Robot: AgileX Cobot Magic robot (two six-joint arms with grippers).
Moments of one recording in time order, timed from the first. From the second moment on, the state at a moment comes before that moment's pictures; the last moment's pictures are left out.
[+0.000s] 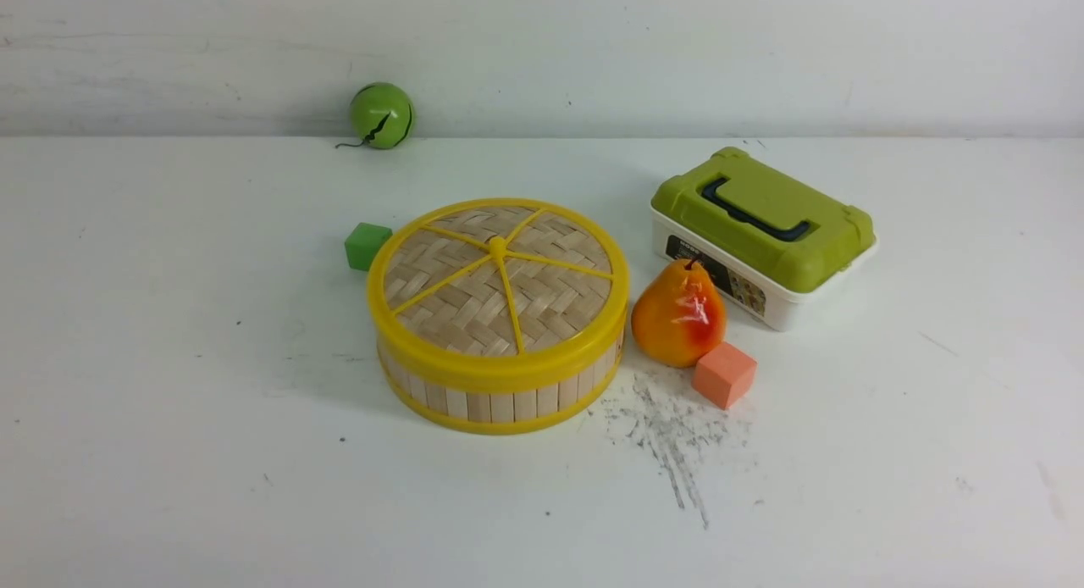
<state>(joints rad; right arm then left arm) -0.04 -0.02 0.02 -0.06 0.40 -0.03 -0.04 -0.01 0.03 -0.03 -0.42 -0.13</state>
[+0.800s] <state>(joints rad) -0.04 -0.02 0.02 -0.06 0.40 -0.03 -0.04 0.57 -0.60 -0.01 0.33 -0.44</state>
